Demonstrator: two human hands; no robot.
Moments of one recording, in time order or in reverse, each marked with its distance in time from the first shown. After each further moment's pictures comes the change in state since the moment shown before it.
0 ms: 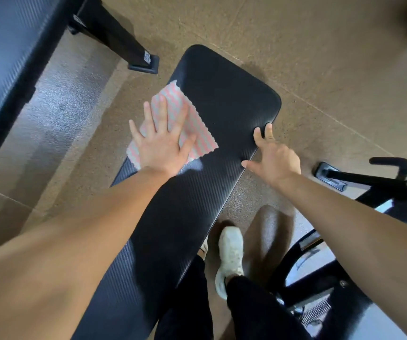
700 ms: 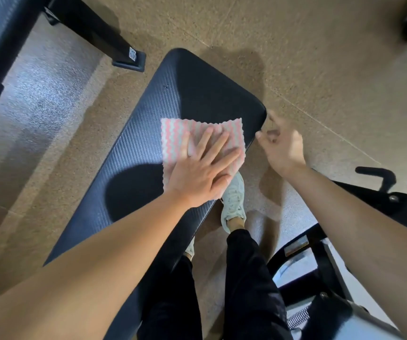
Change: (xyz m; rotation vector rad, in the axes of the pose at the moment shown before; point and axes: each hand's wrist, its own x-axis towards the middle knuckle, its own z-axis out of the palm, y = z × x) left_hand -0.011 0.096 0.017 0.009 -0.116 0.533; right_hand 0.046 0.051 -0.024 0.774 0.271 0.073
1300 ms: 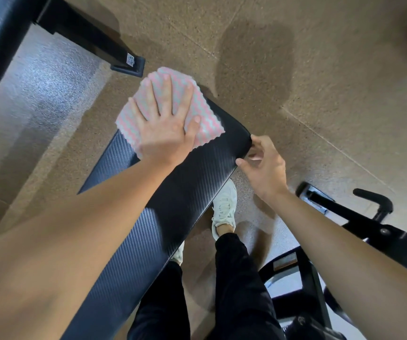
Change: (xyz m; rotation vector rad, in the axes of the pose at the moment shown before) left_hand 0.100 -0.056 -0.050 -0.046 0.134 -0.619; right_hand 0.026 0.010 -0.008 0.070 -0.154 -0.034
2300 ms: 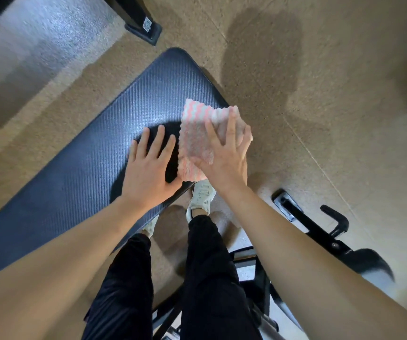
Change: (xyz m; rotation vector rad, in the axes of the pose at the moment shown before) left_hand -0.134 0.002 -0.013 -0.080 -0.248 -0.051; right_hand -0.008 -0.039 0.031 -0.729 -0.195 -0.298
